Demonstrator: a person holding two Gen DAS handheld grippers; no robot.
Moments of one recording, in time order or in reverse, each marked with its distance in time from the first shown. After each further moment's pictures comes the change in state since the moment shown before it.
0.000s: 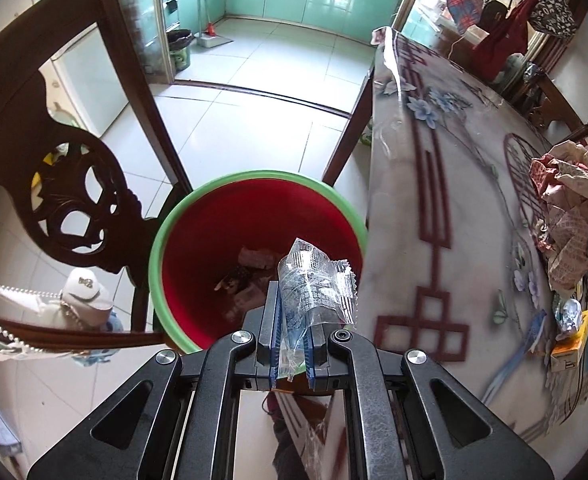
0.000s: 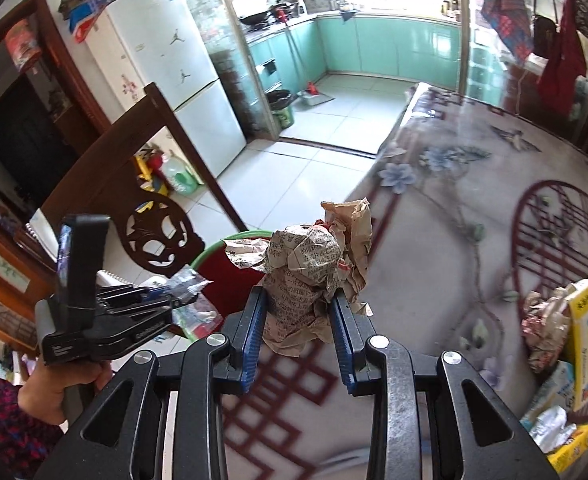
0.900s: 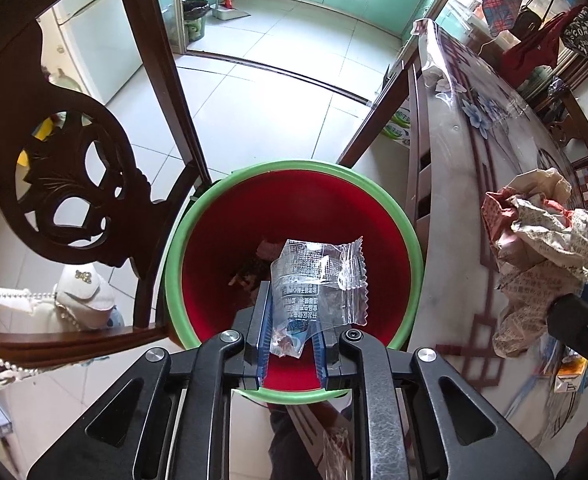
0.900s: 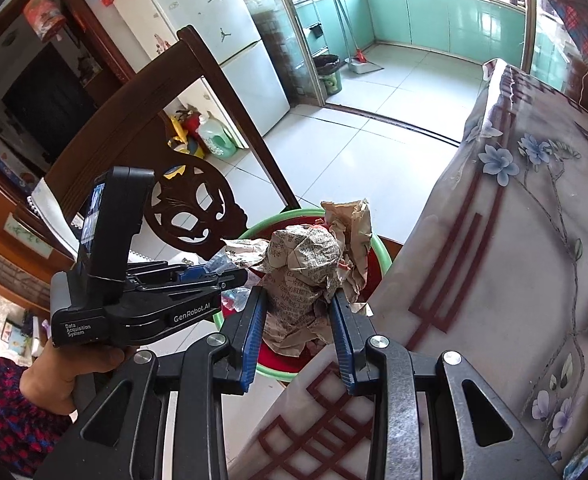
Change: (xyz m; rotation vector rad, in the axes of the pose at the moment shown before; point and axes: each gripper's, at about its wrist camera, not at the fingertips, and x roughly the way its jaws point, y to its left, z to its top) left arm 0.040 0.047 0.021 -0.070 0.085 -0.011; right arm 0.094 0.044 0.016 -0.060 0.125 0.118
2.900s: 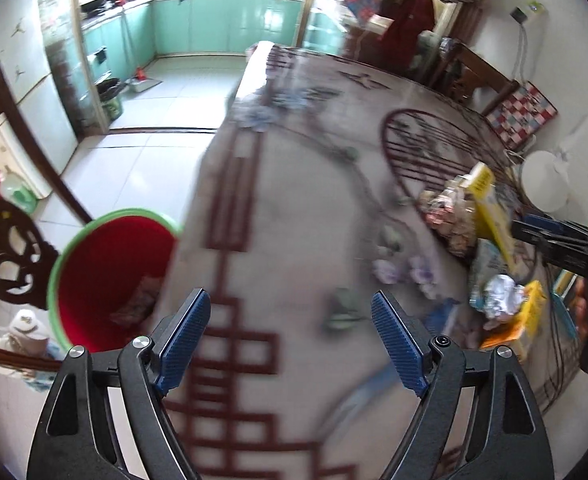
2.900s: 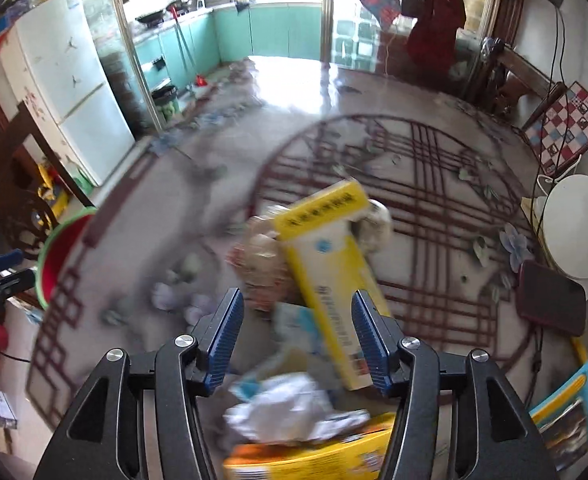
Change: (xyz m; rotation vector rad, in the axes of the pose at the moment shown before) left arm -0.059 -0.223 -0.070 0.274 -0.173 -0.125; right arm -0.195 -0.286 -0.133 0.213 -0.046 -0.451
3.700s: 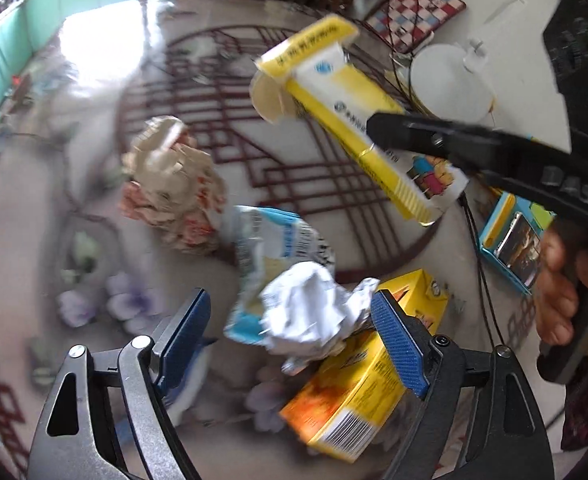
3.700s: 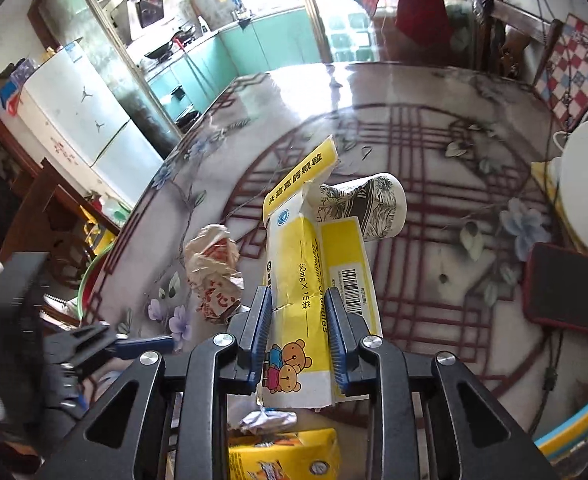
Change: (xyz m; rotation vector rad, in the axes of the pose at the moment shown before) left arm 0.090 -0.208 0.008 0.223 0.240 -0.264; right arm -0.018 -0.097 -0.010 0.145 -0.070 0.230
